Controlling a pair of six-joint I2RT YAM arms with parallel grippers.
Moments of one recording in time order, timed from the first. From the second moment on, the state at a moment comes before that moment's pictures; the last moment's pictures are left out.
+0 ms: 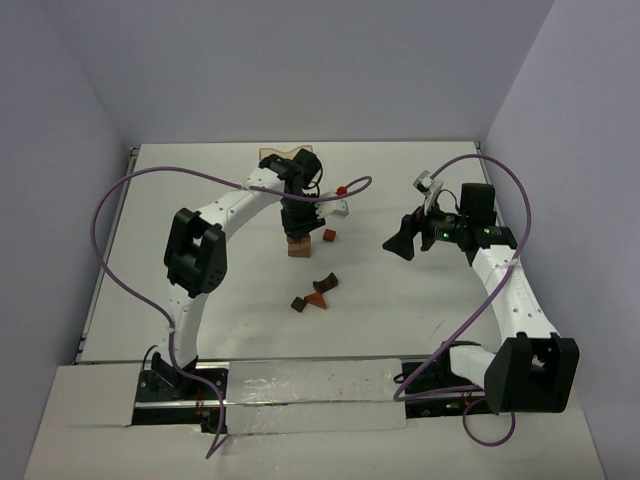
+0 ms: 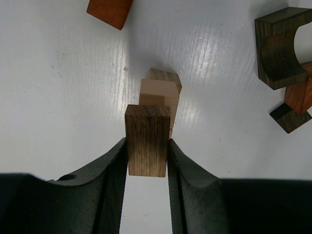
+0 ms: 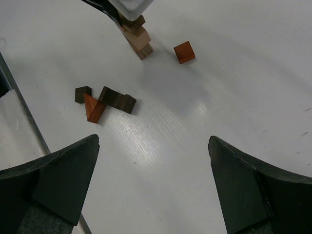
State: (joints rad) left arm -0.65 2.16 1.95 -1.14 0.22 0.80; right arm -0.05 1.14 0.89 -0.51 -0.91 -0.34
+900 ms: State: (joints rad) left arm -0.65 2.18 1.95 -1.14 0.22 0.80; right arm -0.04 1.14 0.89 -0.51 -0.91 -0.35
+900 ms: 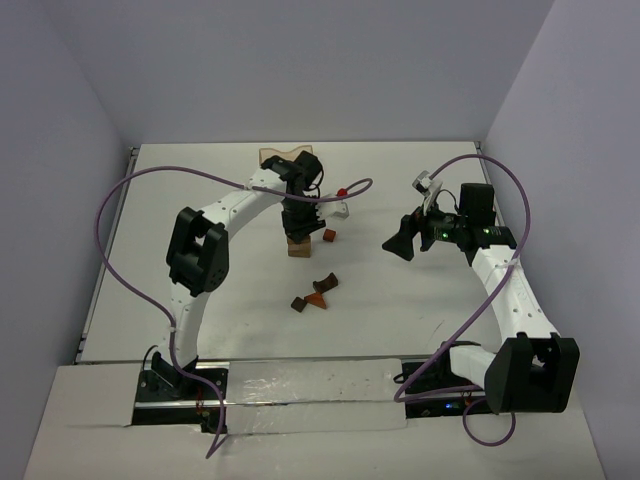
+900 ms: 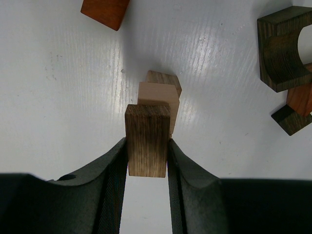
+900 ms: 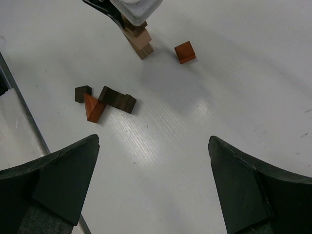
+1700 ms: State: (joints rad) left arm -0.66 2.19 1.97 -1.17 0.22 0.80; right arm -0.03 1.14 0.89 -0.51 -0.90 -0.35
